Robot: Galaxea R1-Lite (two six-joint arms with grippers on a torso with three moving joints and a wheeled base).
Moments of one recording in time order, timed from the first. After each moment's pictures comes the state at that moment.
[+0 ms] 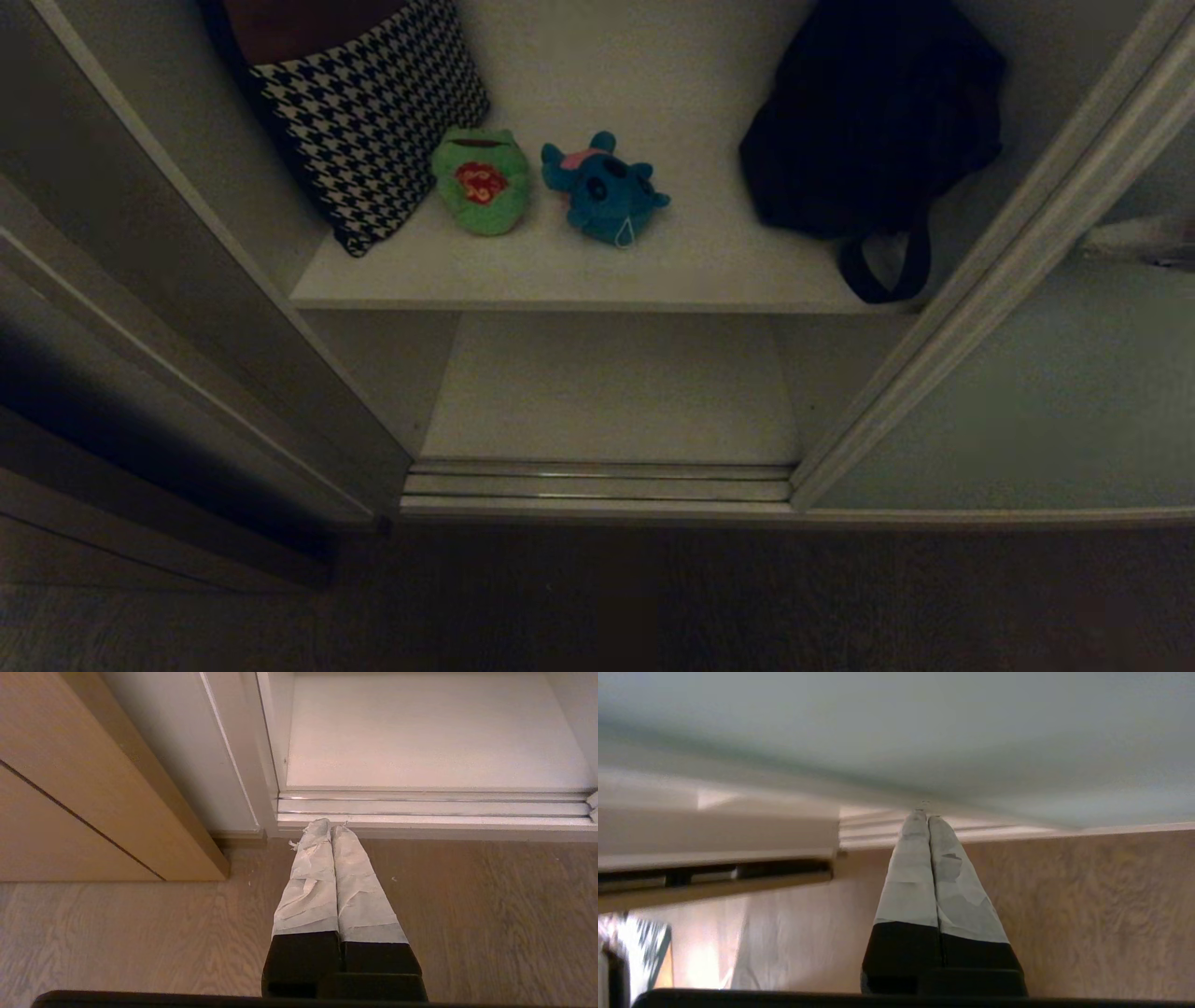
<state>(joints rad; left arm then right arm) 0.01 0.00 0.00 0.00 -0.02 0.04 -0.16 1.38 -1.41 0.33 0.56 0.47</state>
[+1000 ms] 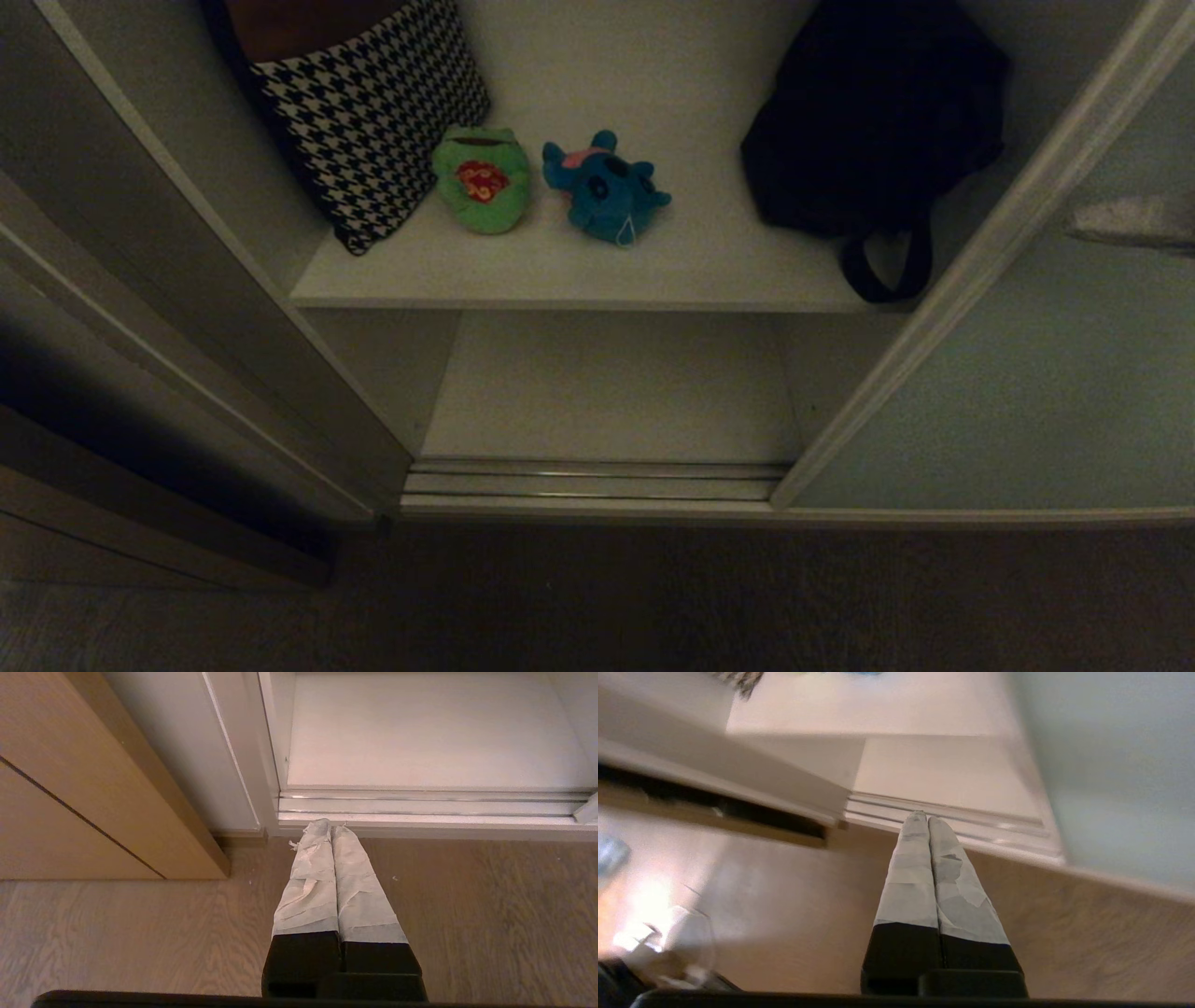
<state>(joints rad) 0.01 0.00 0.00 0.00 -0.02 0.04 0.08 1.23 -1.36 0.33 0.46 0.28</state>
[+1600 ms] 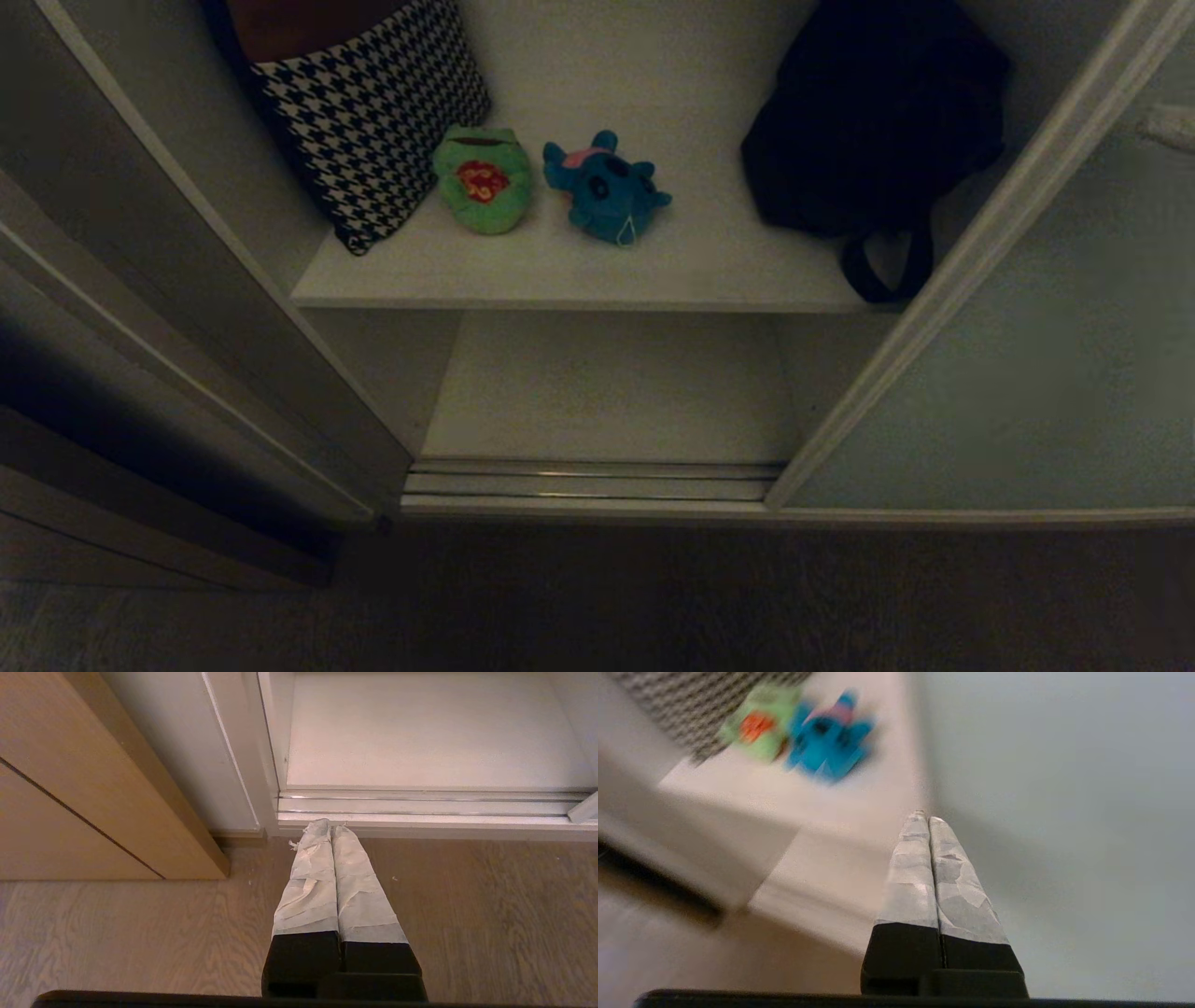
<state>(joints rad) 0.01 0.00 0.00 0.00 -0.02 0.04 0.05 1.16 -1.14 -0.19 0.33 0.10</state>
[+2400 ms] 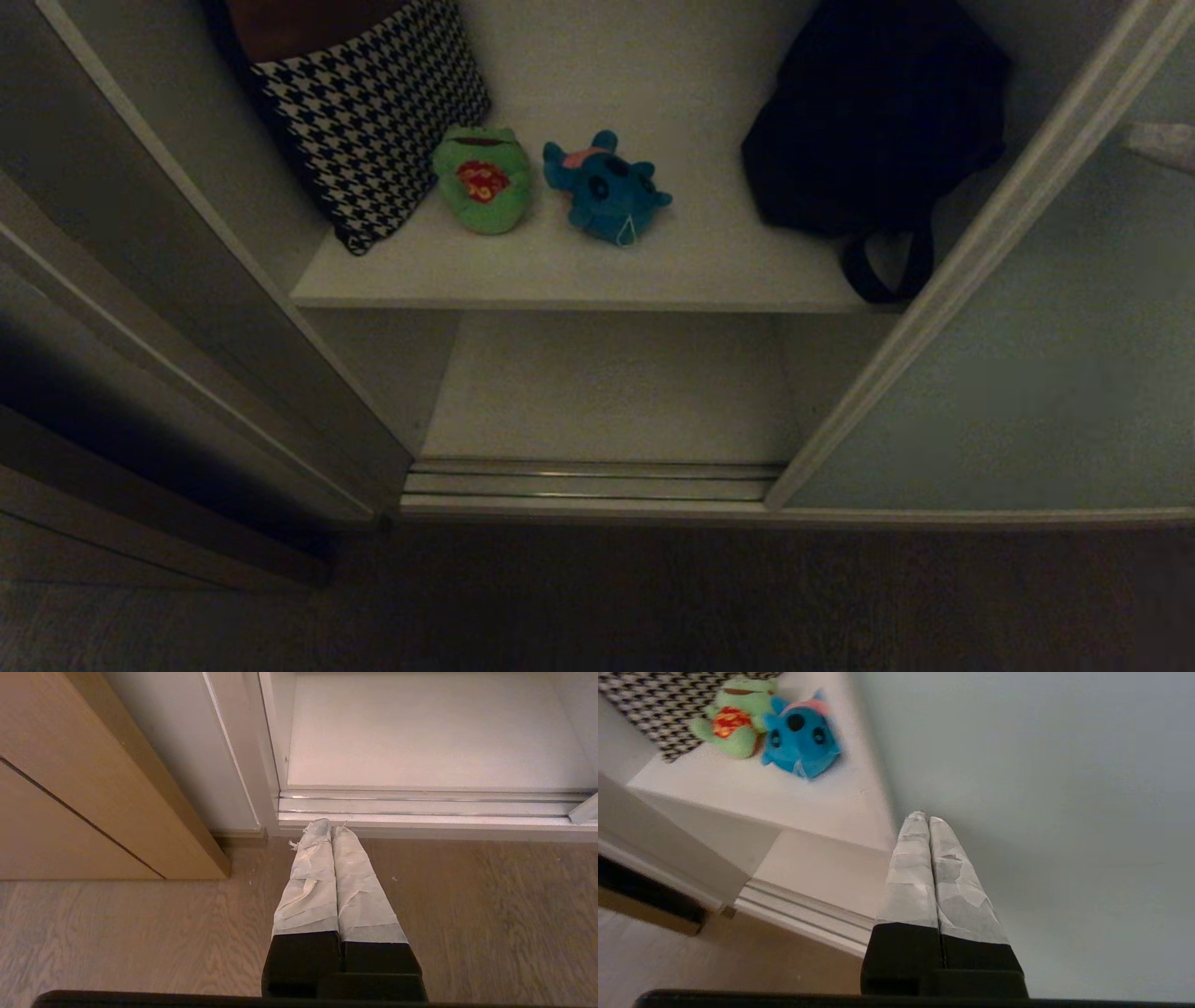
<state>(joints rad) 0.01 0.00 0.00 0.00 -0.02 0.04 0.02 1.19 -1.13 -0.21 0.33 0.09</state>
